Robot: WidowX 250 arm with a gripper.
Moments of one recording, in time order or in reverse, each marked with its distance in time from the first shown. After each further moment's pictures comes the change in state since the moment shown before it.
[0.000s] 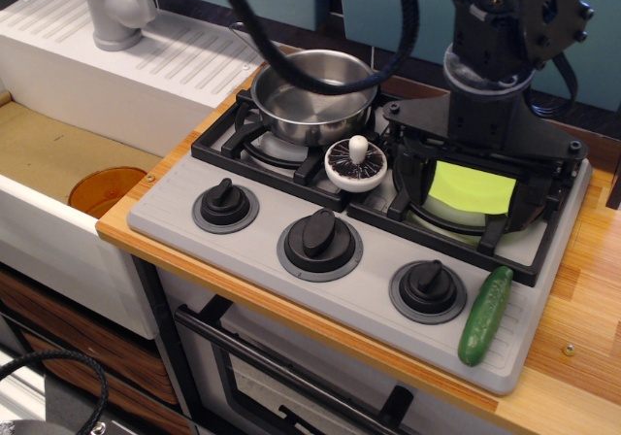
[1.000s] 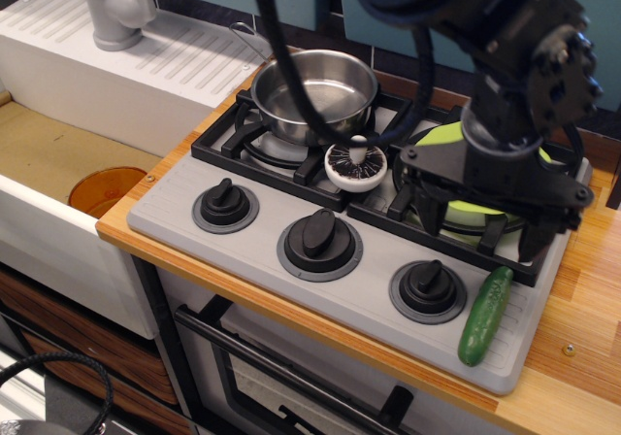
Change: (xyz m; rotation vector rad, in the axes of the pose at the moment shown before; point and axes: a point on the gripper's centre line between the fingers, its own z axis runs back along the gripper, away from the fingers) arm -0.005 -0.013 -0.034 0.011 -0.050 0.002
